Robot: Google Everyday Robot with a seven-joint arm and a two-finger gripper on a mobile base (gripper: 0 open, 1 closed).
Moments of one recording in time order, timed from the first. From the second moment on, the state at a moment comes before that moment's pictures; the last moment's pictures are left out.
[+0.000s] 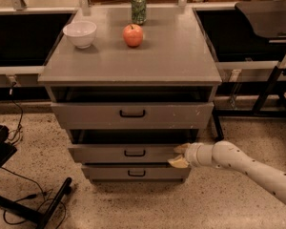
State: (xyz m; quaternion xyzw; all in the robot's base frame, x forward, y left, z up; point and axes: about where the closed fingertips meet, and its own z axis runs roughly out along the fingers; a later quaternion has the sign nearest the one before) arm 0.617 -0.159 0.435 -0.46 0.79 0.14 0.38
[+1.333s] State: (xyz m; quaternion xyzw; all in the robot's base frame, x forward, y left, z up) arm 0.583 -0.158 0.451 -0.48 0.79 0.13 0.37
